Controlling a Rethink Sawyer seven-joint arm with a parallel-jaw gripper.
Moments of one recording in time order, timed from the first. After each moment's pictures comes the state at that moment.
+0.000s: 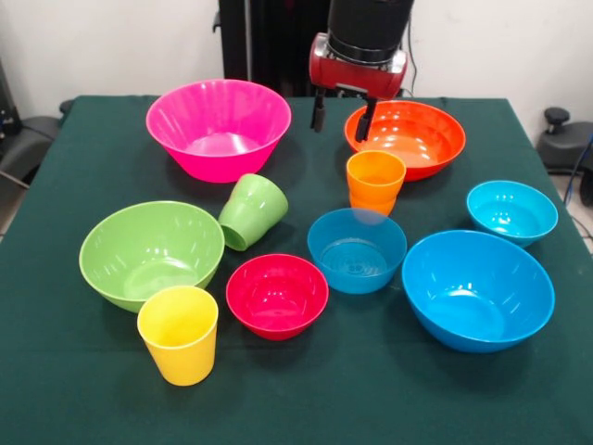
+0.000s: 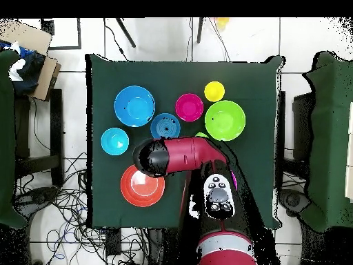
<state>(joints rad) -0.20 -0.69 0.06 1.73 -0.28 0.61 2.06</state>
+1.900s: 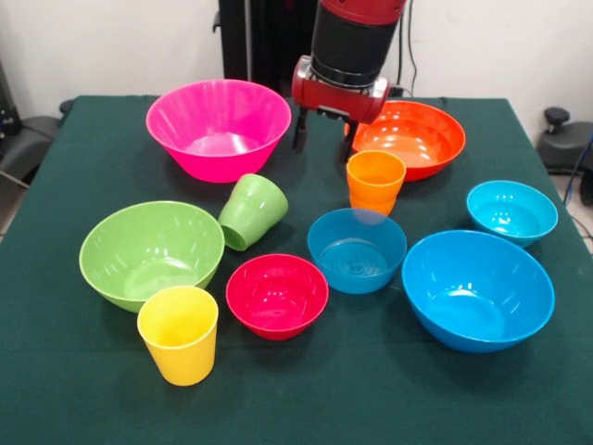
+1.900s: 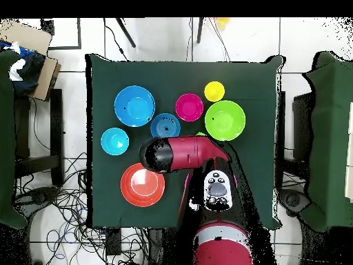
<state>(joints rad) -0.17 -0.62 -0.01 1.68 -0.27 0.54 2.06</state>
